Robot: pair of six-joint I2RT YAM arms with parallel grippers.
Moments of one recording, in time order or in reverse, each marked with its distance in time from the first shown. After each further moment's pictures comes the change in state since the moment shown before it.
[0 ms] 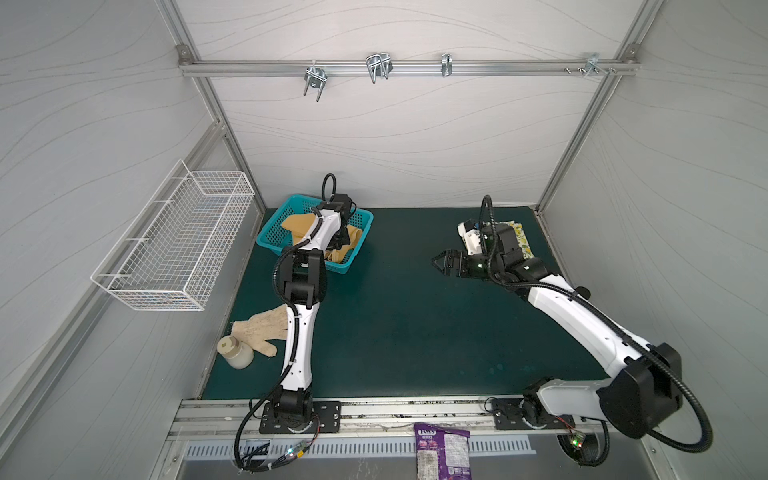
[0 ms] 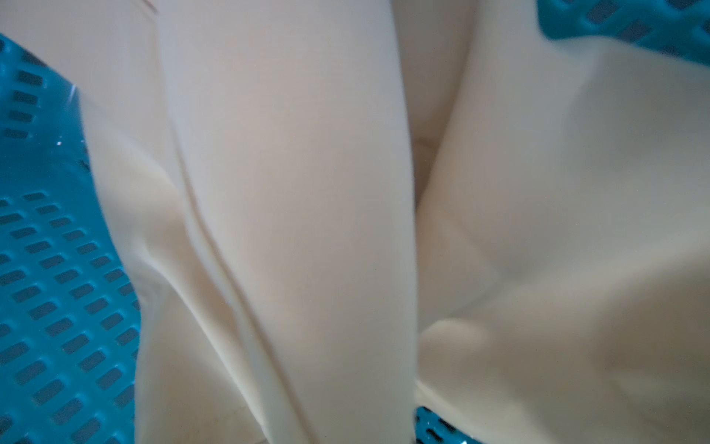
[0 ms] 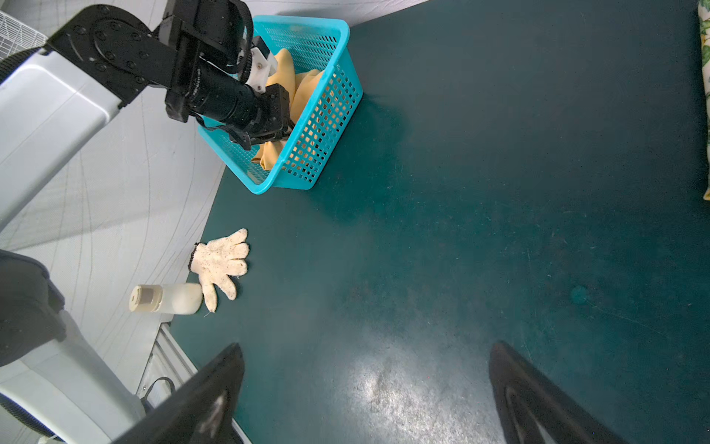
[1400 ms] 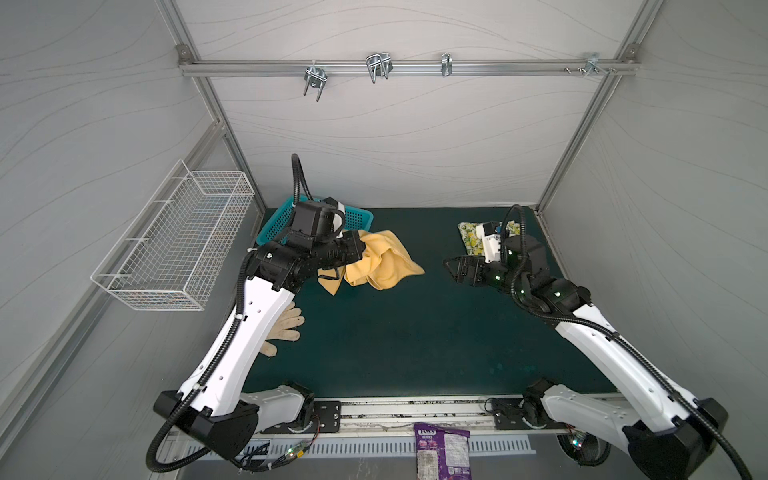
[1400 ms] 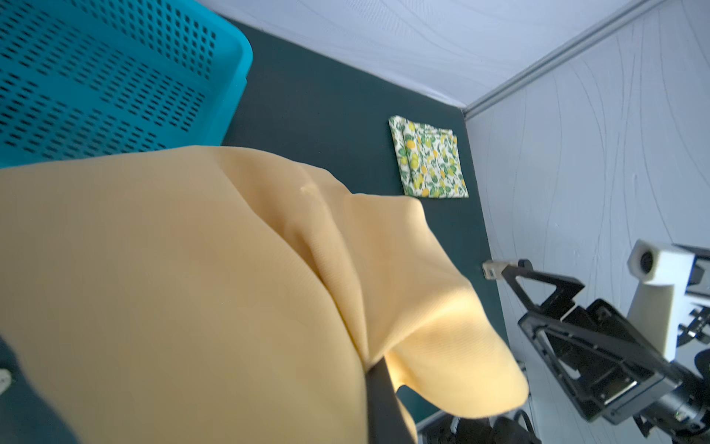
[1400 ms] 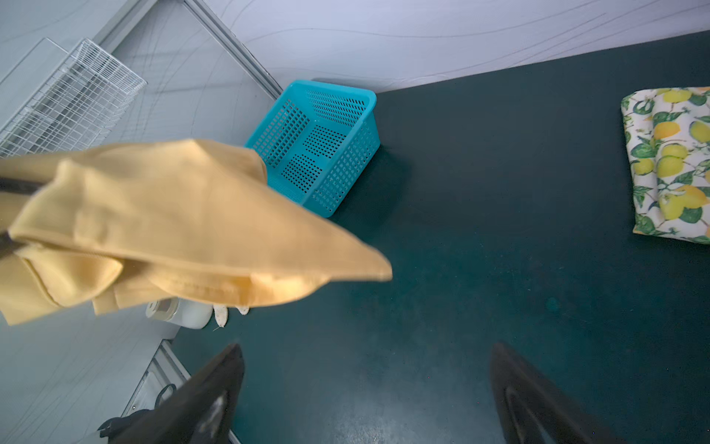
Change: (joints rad) left arm -0.290 -1.180 -0.668 0.142 0.517 -0.195; right arm 0.047 -0.283 -0.072 -0.010 0.122 0.000
